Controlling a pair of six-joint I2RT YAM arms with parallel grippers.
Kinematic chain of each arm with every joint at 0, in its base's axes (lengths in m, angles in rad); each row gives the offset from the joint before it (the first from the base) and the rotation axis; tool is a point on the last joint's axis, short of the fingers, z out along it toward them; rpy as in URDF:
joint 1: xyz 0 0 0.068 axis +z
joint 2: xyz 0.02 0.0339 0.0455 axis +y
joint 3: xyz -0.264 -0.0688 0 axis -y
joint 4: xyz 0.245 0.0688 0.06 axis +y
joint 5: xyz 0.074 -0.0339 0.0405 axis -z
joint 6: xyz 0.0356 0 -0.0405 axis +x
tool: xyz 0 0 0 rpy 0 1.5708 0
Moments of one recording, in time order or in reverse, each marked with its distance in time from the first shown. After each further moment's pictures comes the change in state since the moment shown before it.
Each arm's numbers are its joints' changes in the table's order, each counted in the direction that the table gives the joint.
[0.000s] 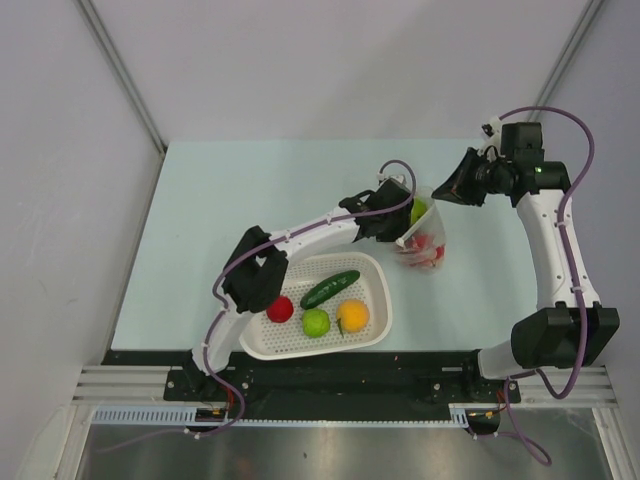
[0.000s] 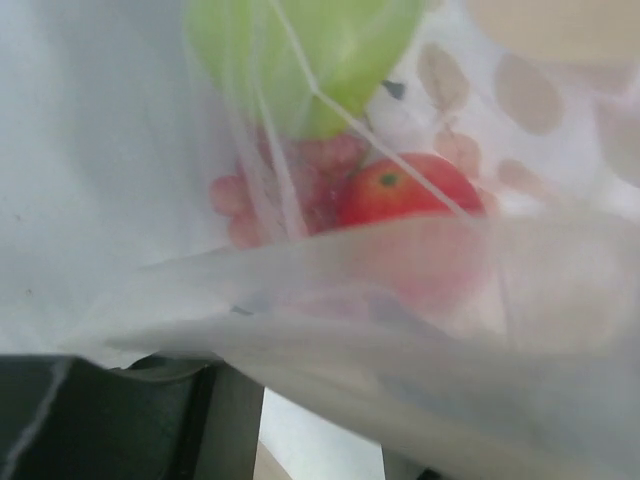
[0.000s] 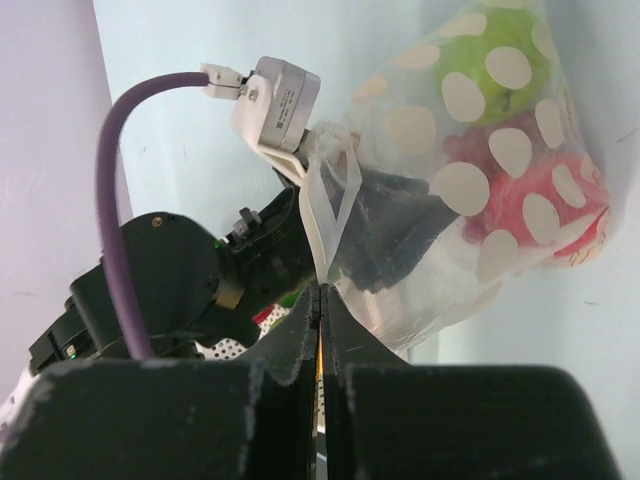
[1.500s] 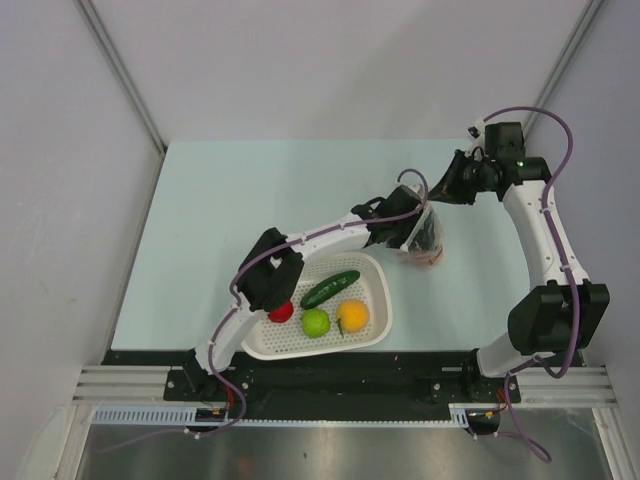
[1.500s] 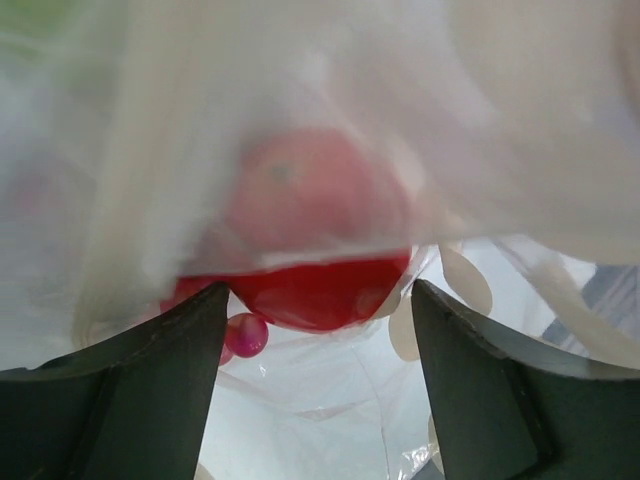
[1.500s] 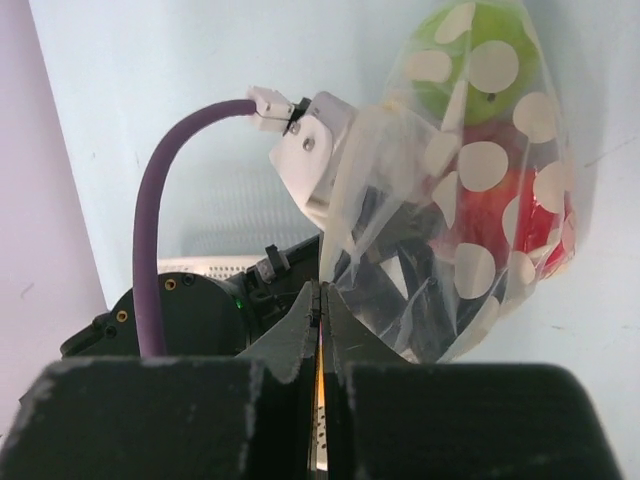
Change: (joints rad) left arm -0.023 0.119 0.065 -0.096 0.177 0.008; right arm 0.044 0.084 -0.020 -0.057 0.074 -0.035
